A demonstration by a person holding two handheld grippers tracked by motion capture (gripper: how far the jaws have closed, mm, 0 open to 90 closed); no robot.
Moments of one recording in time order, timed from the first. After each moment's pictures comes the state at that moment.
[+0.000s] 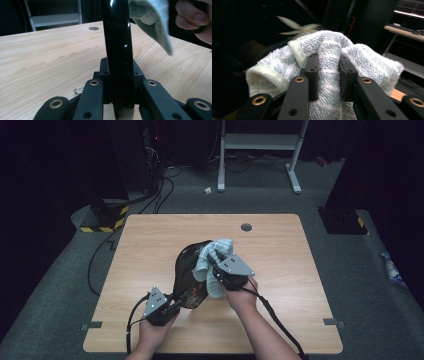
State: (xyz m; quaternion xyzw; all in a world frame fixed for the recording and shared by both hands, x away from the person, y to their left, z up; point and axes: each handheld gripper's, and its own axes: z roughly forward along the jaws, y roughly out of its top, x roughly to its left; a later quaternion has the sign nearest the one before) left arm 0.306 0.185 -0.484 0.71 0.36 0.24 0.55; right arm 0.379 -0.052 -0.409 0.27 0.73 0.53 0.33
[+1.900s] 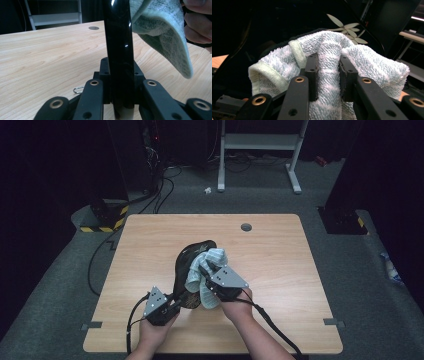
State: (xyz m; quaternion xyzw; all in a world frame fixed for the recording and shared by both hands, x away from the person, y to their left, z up) left arm 0.306 0.185 -0.484 0.71 0.37 0.24 0.55; right arm 0.359 -0.041 -0.418 0.24 0.74 0.54 0.32
